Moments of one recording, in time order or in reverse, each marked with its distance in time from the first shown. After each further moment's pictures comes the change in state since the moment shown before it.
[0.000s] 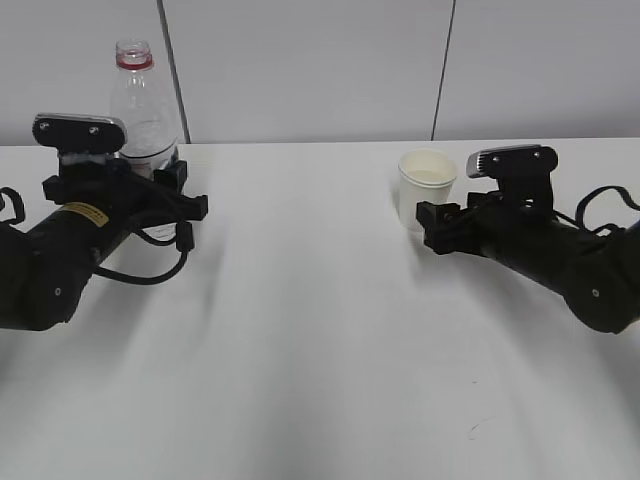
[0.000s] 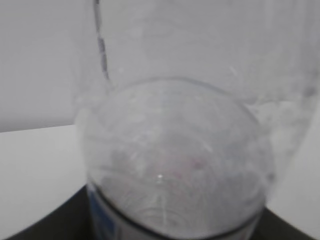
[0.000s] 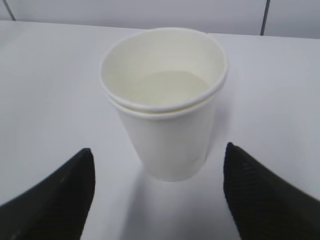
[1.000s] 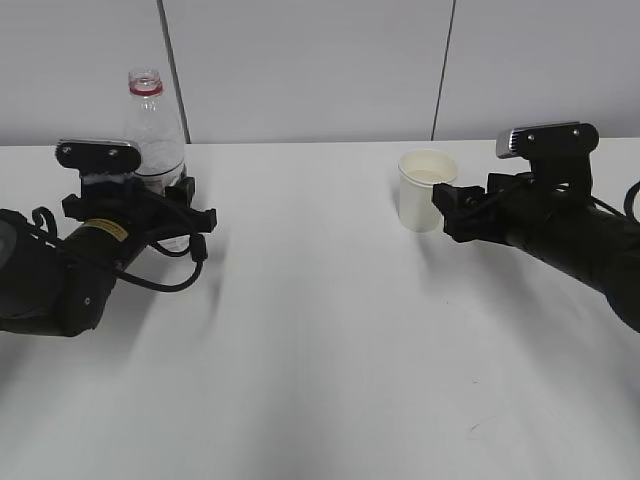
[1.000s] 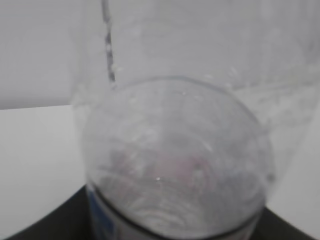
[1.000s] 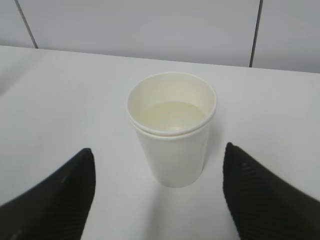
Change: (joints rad) left arm 0.014 0.151 -0.088 -0.001 -0.047 -0.029; right arm 0.000 -0.177 0.117 -0.004 0.006 0.000
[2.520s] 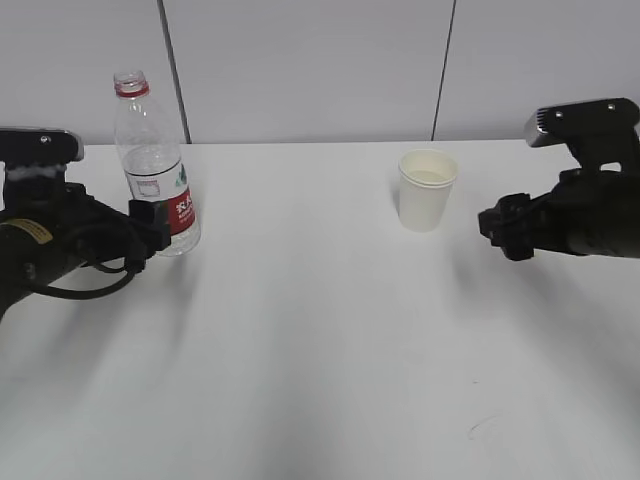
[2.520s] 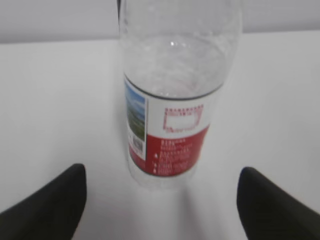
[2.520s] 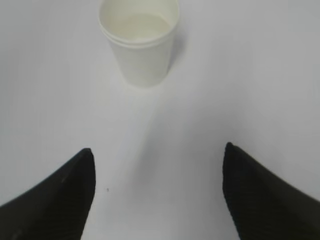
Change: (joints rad) left arm 0.000 -0.400 0.268 -0.032 0.379 0.013; right arm 0.000 -0.331 0.003 -0.079 0.705 0.062
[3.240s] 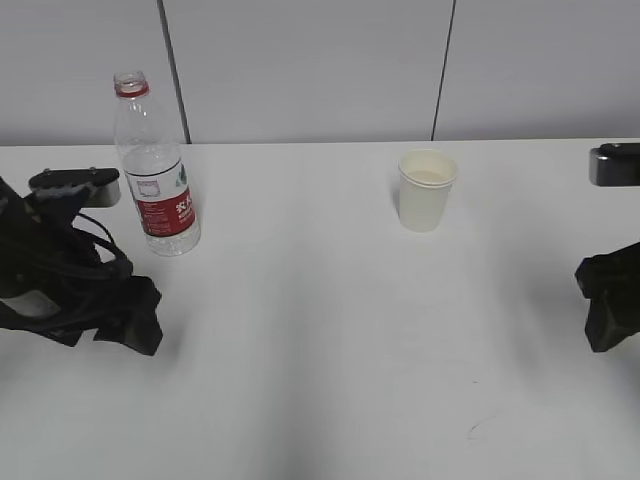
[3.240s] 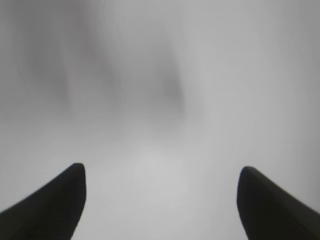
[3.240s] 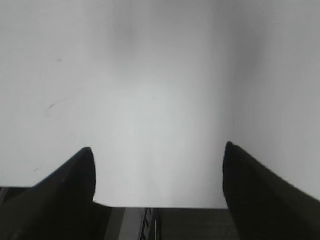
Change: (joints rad) left arm 0.007 -0.163 -0.275 0.020 1.365 -0.044; right arm 0.000 -0.139 -0.222 0.215 1.135 -0.014
